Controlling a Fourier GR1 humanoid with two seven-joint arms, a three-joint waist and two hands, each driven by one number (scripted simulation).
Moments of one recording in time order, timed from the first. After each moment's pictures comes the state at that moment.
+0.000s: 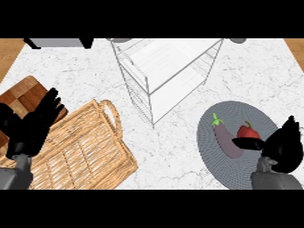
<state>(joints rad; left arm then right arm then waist) -0.11 0.41 -0.12 -1.44 0.38 0.18 0.22 -0.08 0.00 -0.10 -1.54 1.14 -0.29 1.02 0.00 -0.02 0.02</state>
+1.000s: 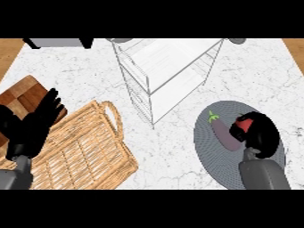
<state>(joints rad) -0.10 0.40 -0.10 -1.47 0.35 0.16 0.22 -0.18 -0.03 -0.06 -1.32 1.06 -0.32 0.81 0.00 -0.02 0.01</state>
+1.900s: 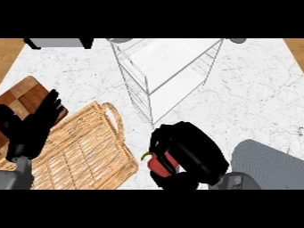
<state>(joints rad) -0.09 0.39 -0.10 -1.48 0.34 0.17 0.26 -0.24 -0.08 0.52 -1.79 0.73 0.32 0.10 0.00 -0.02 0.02</state>
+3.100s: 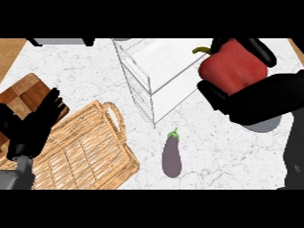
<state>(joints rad) -0.09 0.37 -0.09 -1.49 0.32 0.14 0.25 -0.93 -0.15 -0.10 -1.85 0.23 0.62 0.63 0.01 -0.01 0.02</state>
